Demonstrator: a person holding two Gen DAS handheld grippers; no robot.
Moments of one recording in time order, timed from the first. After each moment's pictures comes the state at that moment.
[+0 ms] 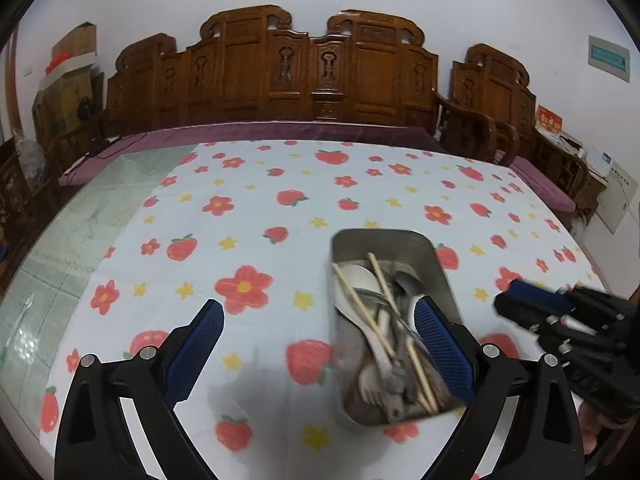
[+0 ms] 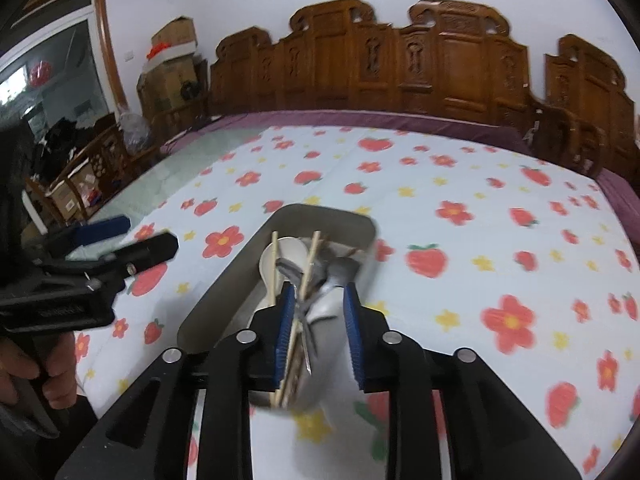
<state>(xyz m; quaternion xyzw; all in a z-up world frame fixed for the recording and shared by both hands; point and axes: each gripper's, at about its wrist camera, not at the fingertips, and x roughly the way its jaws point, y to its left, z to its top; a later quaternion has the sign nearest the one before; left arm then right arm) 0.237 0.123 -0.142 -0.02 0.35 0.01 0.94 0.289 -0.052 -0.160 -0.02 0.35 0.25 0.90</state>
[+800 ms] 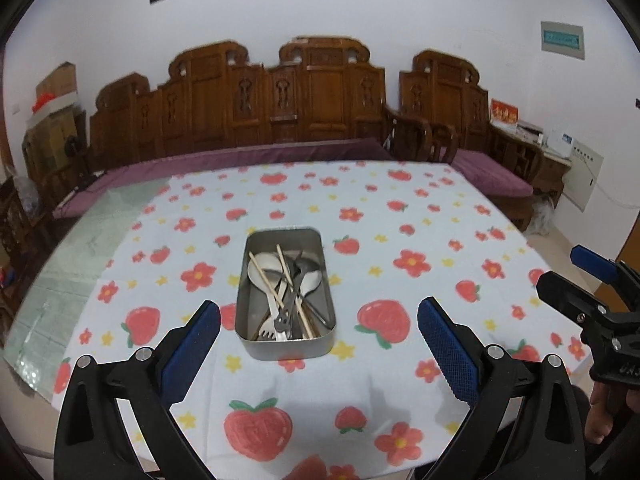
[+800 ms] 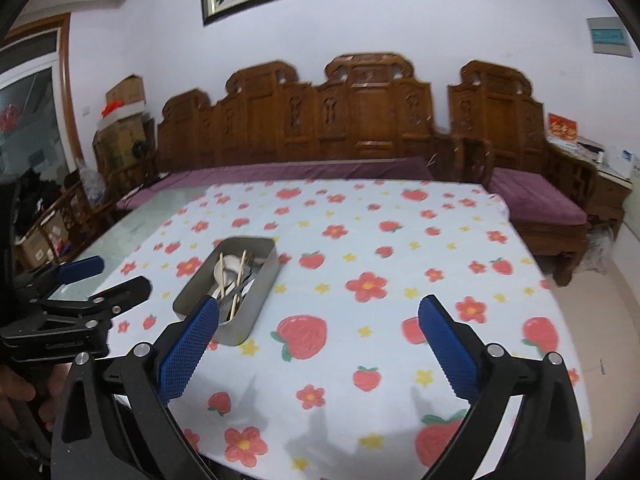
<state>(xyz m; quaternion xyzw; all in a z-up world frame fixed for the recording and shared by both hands) 0.118 0.015 -0.069 0.01 0.31 -0.02 0.95 0.140 -0.185 -0.080 0.02 0.27 0.13 0.95</state>
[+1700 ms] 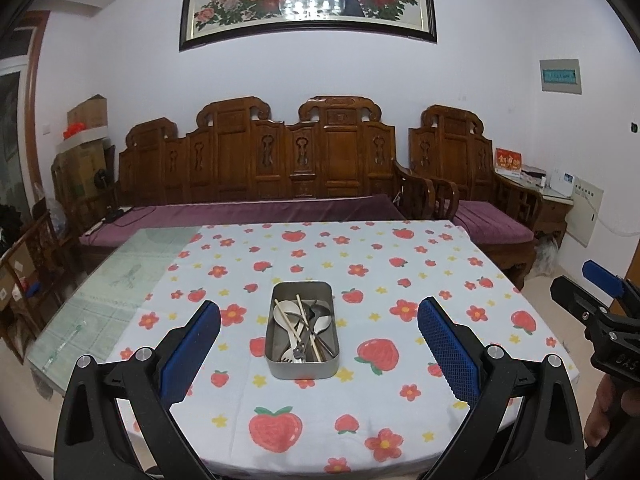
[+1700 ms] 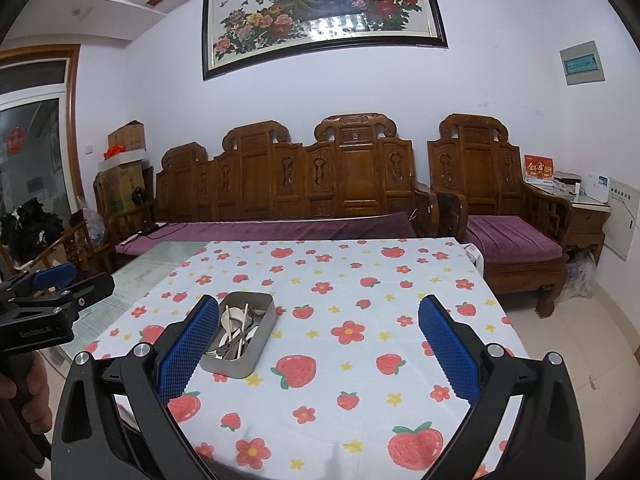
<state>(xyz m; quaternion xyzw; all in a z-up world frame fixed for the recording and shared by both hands) 0.046 0.012 0.001 0.01 0.23 0.01 0.97 0.064 -0.214 -0.015 0.03 0.18 0.12 0.98</state>
